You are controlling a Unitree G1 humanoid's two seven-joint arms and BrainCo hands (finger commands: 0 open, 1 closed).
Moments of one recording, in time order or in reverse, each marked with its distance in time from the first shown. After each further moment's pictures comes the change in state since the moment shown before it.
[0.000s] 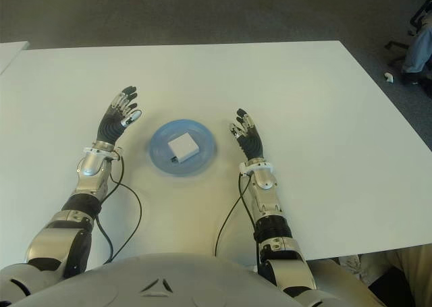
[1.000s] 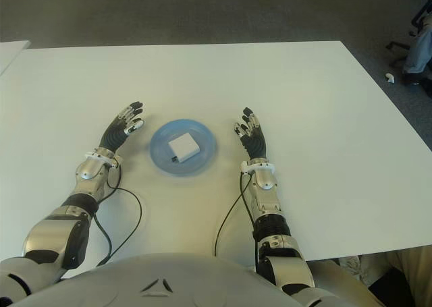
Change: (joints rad) left arm -0.057 0.026 0.020 0.219 0.034 -0.019 -0.103; right arm -0.020 0.010 -0.026 0.063 0.000 -0.071 -0.050
